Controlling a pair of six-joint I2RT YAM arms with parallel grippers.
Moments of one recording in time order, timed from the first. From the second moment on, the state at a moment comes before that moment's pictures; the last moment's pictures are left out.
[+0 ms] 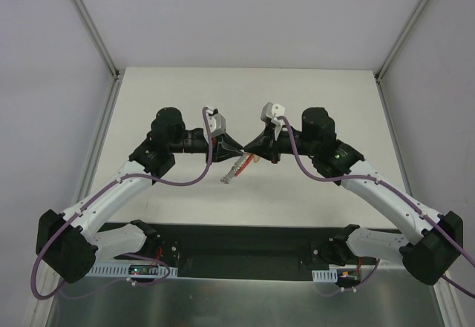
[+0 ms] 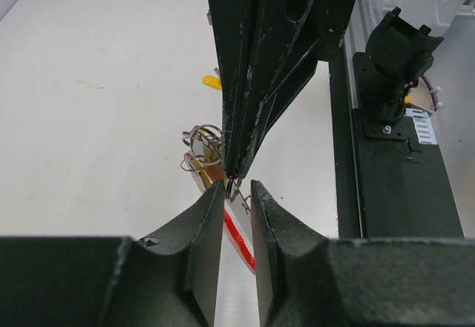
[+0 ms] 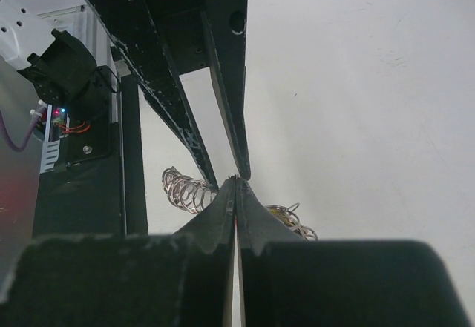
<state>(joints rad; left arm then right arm) -0.56 1.10 0.87 0.06 0.92 0.11 0.70 1.14 0.99 -0.10 -0.67 -0.12</state>
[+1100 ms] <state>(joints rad) -0.57 1.05 0.62 0.36 0.83 -0.08 0.66 1.02 0.85 0.02 -0.63 -0.02</state>
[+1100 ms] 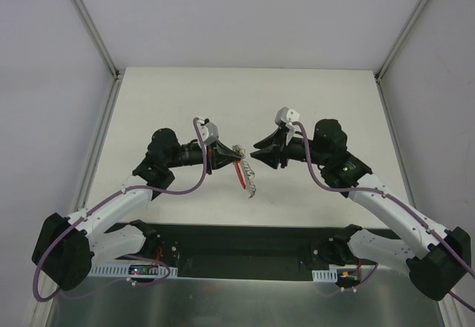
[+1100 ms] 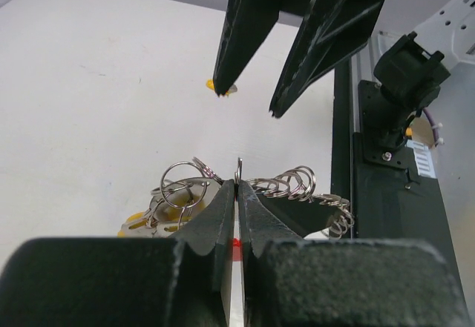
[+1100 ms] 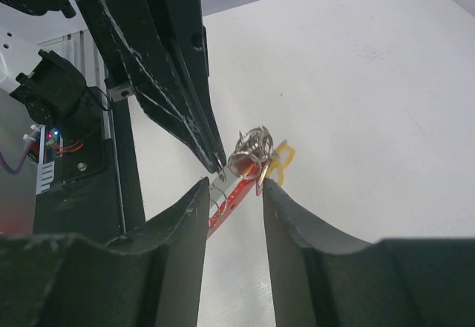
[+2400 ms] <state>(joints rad) -0.59 1.04 0.53 0.73 0.77 -0.33 0.66 1.08 0.80 0.13 -0.76 0.02</state>
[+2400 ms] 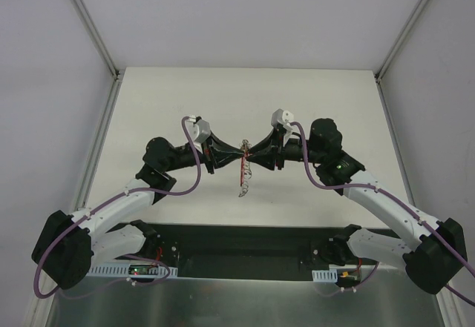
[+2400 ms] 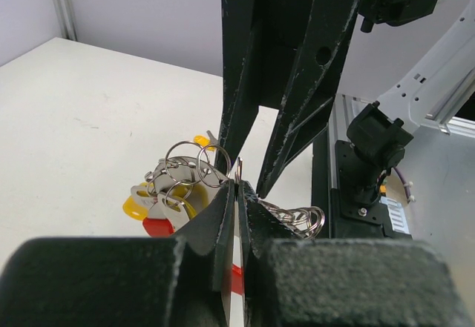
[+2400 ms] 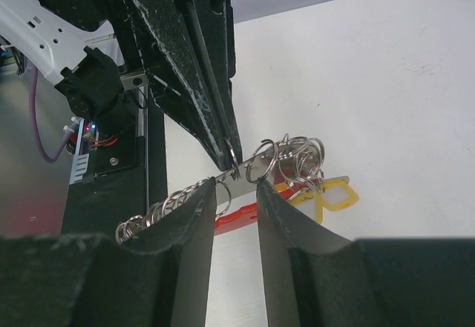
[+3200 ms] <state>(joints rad) -0.60 1.05 0.53 0.75 0.78 -0.34 0.66 1.08 0.81 0.14 -0.80 0.04</state>
